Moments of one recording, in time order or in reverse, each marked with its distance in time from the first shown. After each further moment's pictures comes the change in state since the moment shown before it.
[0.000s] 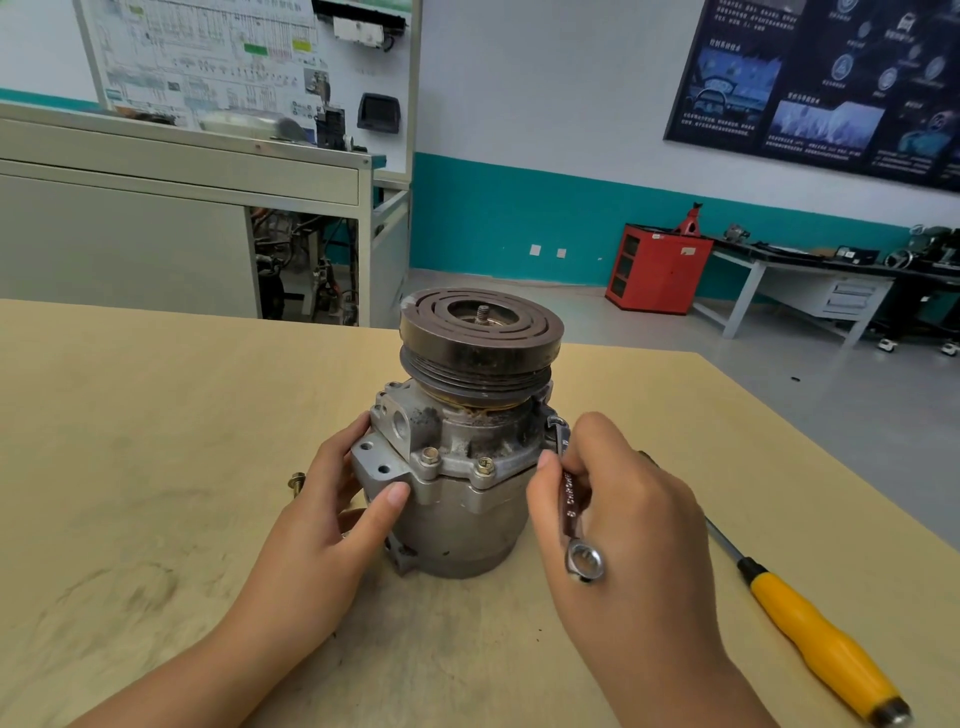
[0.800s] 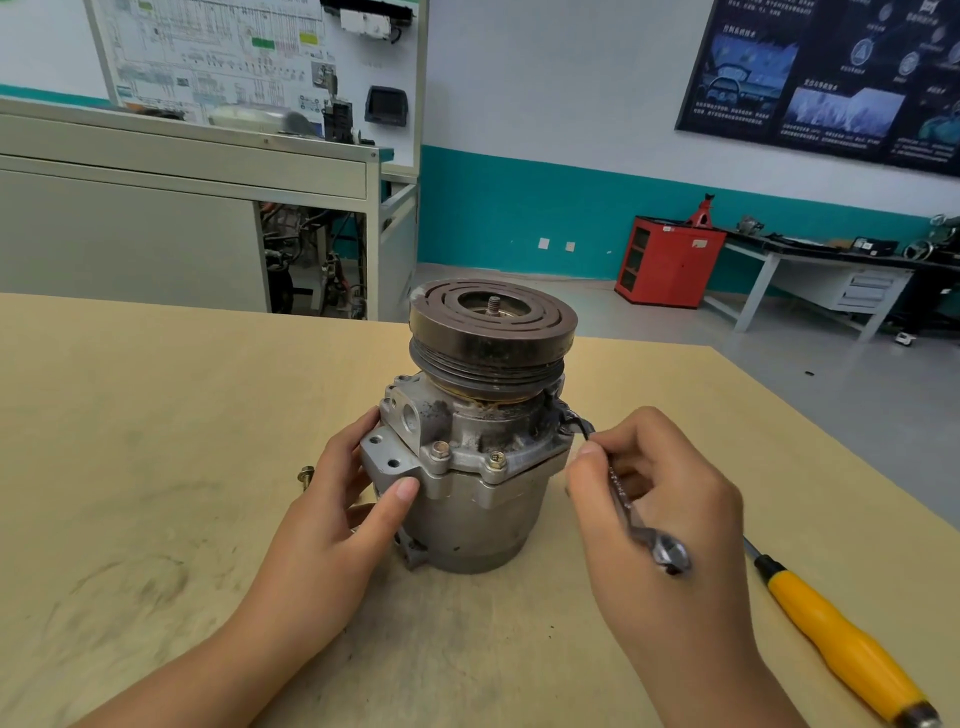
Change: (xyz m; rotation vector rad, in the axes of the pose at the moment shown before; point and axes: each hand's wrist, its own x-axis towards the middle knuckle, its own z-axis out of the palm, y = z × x) left_hand -0.001 0.001 0.000 0.013 0.010 0.003; right_hand -0.003 0.016 0.007 0.292 0.018 0.160
